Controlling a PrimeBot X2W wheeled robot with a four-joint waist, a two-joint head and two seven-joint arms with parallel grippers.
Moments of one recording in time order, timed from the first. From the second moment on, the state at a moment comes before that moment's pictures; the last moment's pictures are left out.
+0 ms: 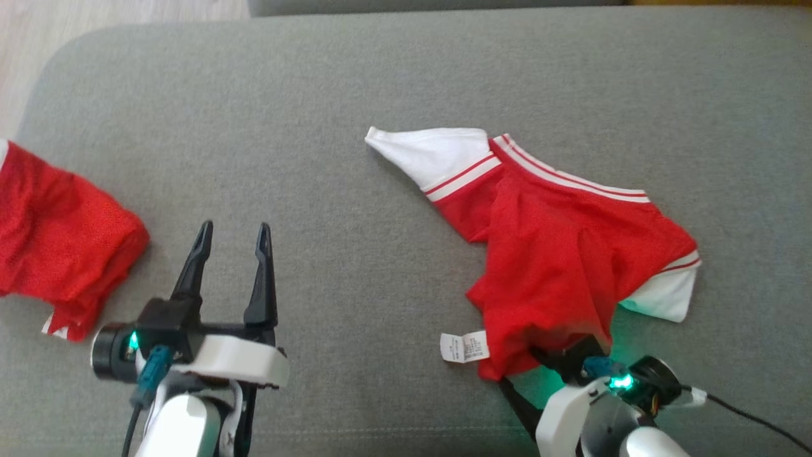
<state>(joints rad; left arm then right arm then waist) -0.05 0.15 -0.28 0.01 -0.17 0.19 -0.21 -0.03 -0.20 0.48 0.22 0.16 0.13 0.33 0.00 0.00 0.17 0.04</state>
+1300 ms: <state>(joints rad) -0.12 0.15 -0.29 0.03 -0.18 0.20 -0.23 -0.24 -0.17 -0.19 0.28 0.39 0.13 0.14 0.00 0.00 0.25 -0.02</state>
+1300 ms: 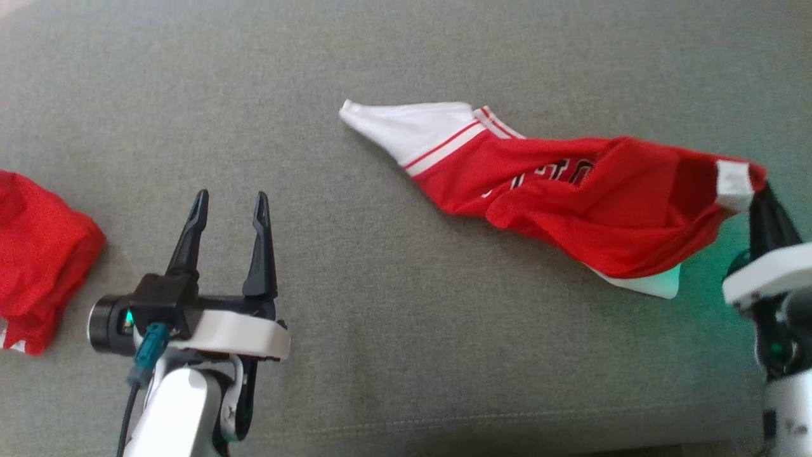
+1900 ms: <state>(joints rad) -0.14 0.15 -0.31 0.04 -0.18 0.20 -0.23 -0.31 -0.24 -0.06 0.31 0.33 0.13 -0.16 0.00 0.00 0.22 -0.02</state>
